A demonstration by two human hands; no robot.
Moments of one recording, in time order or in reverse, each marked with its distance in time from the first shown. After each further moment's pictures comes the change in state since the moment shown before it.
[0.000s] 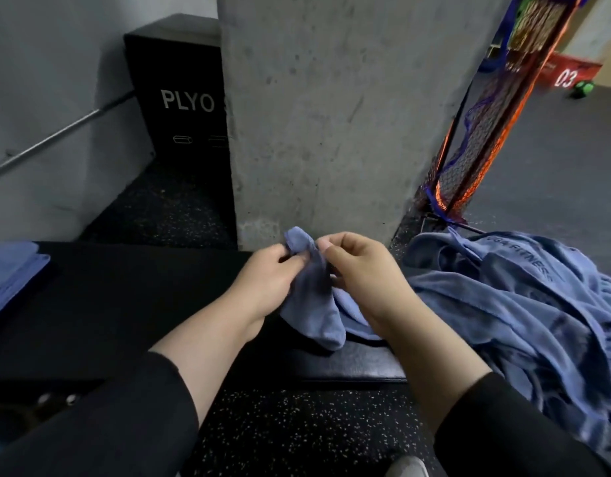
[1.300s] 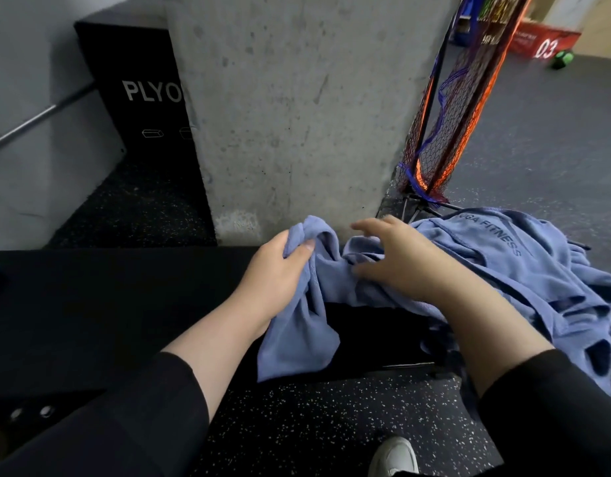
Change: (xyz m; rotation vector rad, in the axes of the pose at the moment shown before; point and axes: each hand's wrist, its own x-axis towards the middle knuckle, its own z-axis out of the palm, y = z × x) left_hand 0.011 0.000 0.061 0.026 -0.028 0.119; right_hand 0.012 0.018 -0.113 -0.972 -0.071 -0.080
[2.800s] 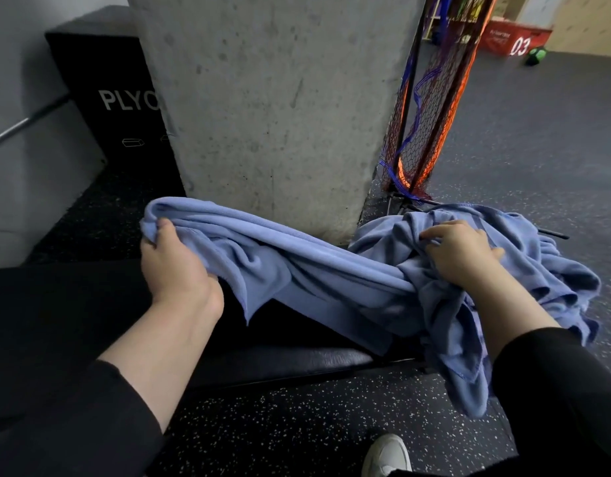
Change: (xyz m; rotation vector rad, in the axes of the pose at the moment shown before) left_hand 0.017 0.008 -0.042 -0.743 0.749 -0.055; right_hand 0.001 0.109 -0.024 -0.156 0.154 0.560
